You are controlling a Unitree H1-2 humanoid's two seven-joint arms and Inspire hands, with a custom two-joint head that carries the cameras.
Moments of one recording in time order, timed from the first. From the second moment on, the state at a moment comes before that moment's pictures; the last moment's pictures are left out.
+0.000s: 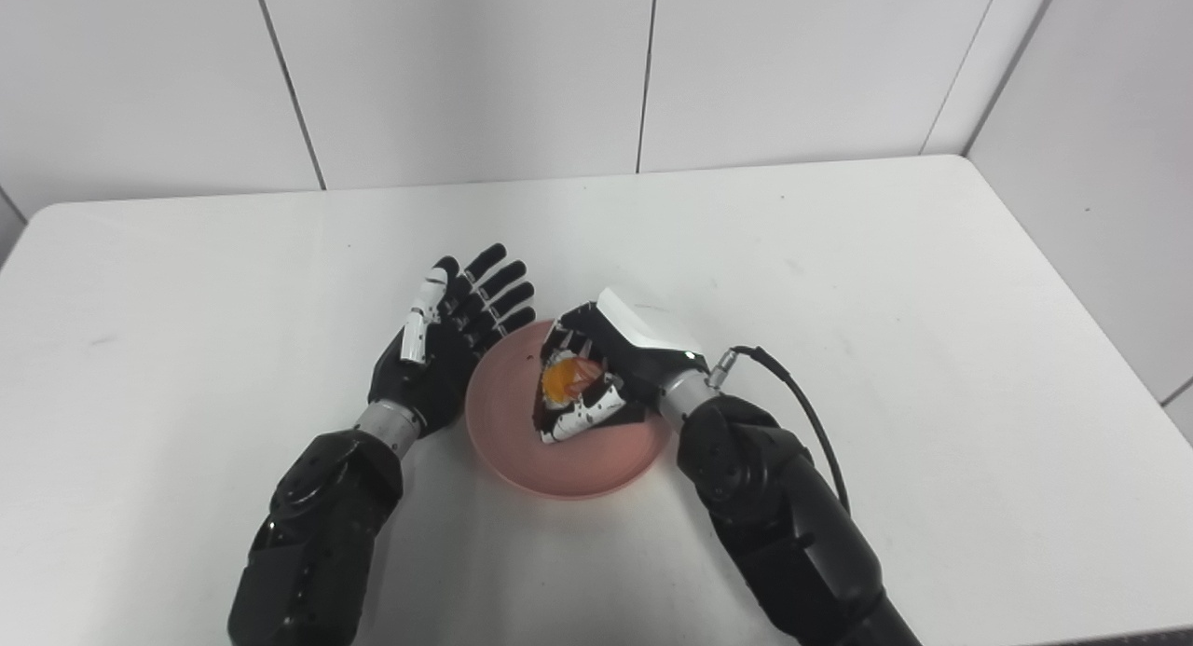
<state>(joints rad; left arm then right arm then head) -0.39 -0.17 -0.04 0.27 -0.35 0.33 -0.19 -0.32 -0.28 0.32 -0.17 -0.72 0.38 0.37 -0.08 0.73</state>
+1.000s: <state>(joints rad) -0.39 -0.18 -0.04 0.26 -0.34 0.34 -0.19 -0.32 -0.35 0.39 -0.45 -0.77 0.43 0.64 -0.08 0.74</state>
